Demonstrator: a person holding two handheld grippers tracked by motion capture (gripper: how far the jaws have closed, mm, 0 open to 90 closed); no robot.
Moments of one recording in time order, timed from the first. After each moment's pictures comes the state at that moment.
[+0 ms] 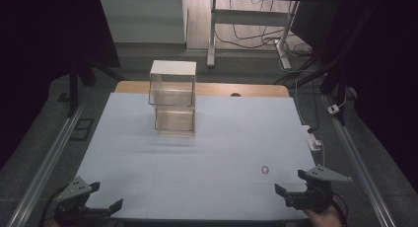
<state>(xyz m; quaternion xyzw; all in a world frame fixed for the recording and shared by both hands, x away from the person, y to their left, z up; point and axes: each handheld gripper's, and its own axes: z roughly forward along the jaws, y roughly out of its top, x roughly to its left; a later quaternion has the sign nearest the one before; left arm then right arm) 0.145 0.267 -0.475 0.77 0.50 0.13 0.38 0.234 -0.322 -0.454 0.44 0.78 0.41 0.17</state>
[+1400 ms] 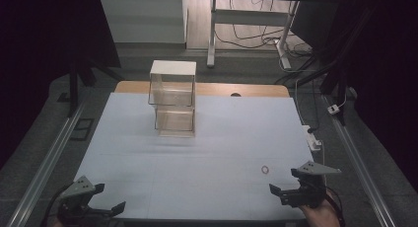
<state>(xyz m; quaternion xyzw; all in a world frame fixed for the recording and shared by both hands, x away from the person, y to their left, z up) 0.150 0.265 -0.477 0.78 0.49 0.09 0.38 0.248 -0.312 -0.456 0.42 0.80 0.39 0.15</state>
